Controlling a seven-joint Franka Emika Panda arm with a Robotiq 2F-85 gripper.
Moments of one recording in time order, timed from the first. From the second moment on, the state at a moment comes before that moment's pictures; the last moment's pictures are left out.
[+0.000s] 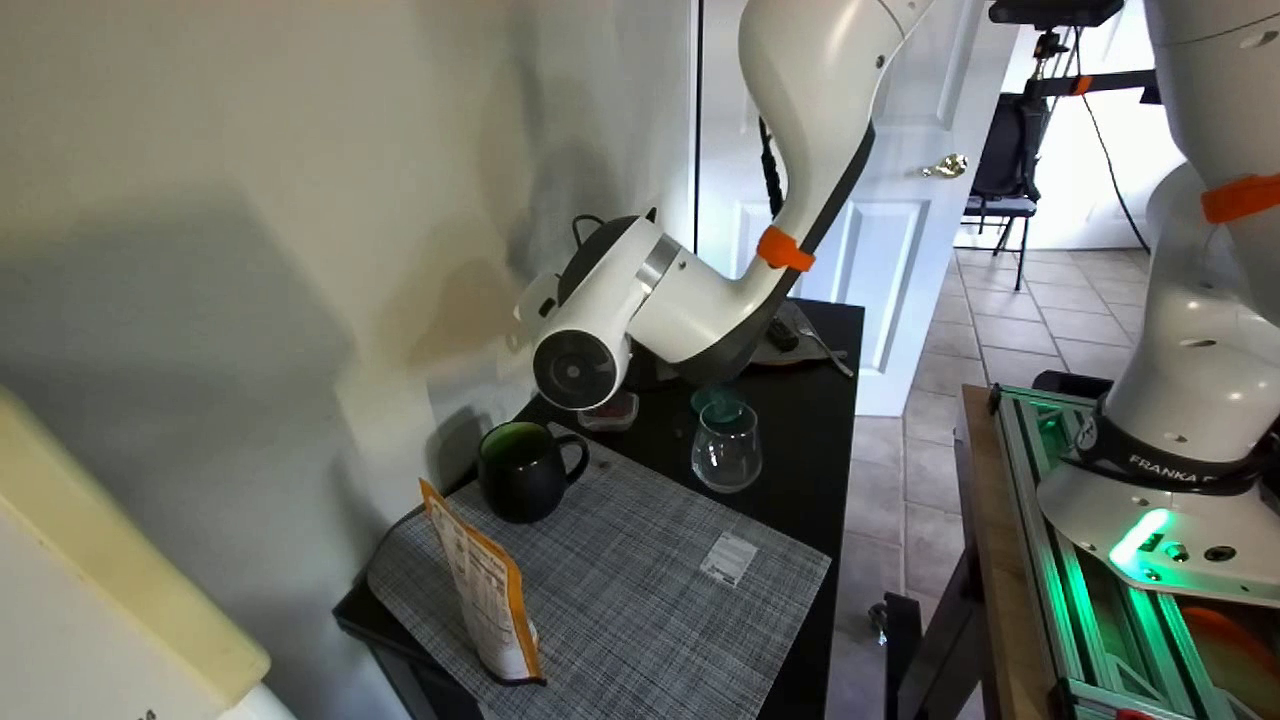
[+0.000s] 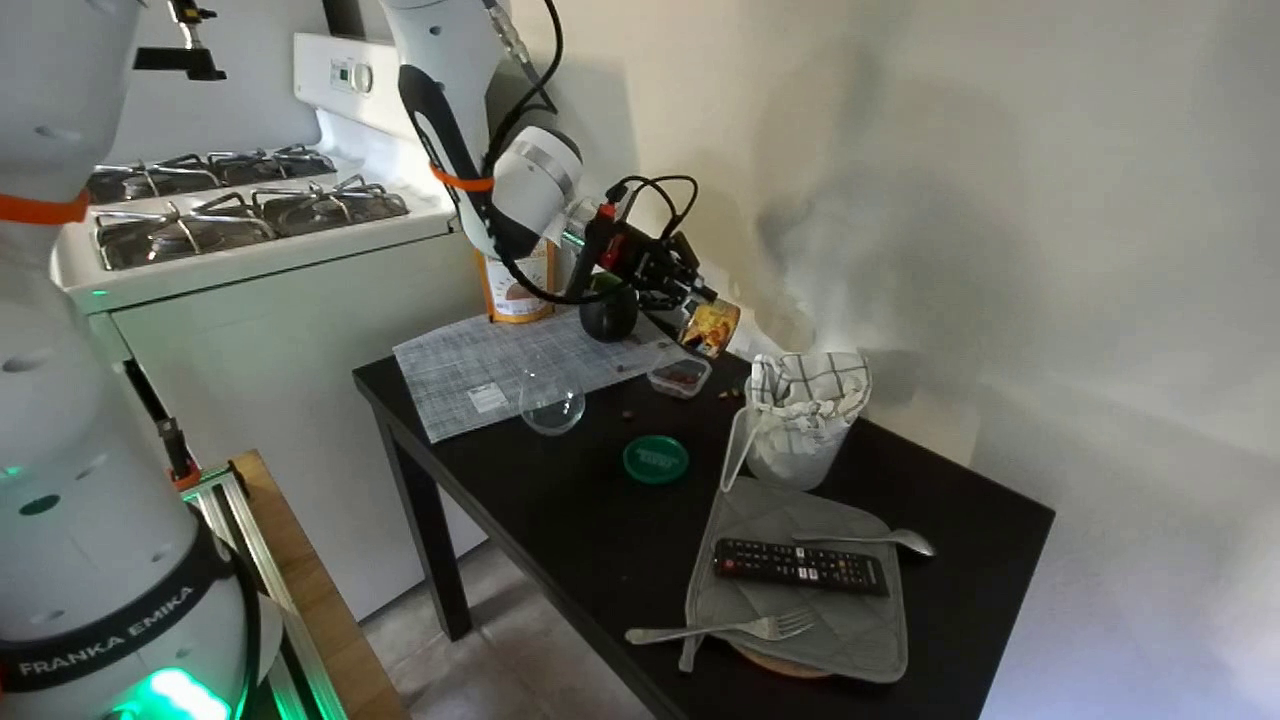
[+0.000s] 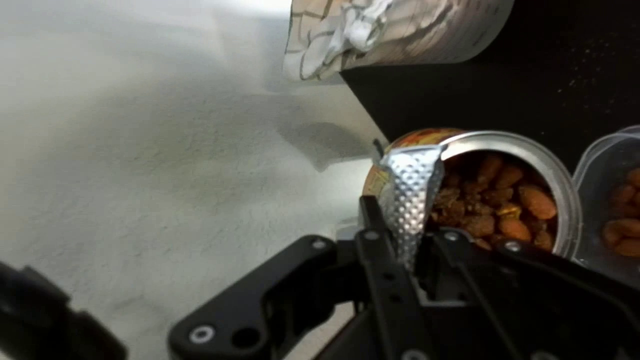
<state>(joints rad) 0.18 0.53 0.16 -1.97 -1.50 1.87 0.85</state>
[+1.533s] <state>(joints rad) -0.04 0.13 0.03 -2.31 -1.43 2.60 0.47</state>
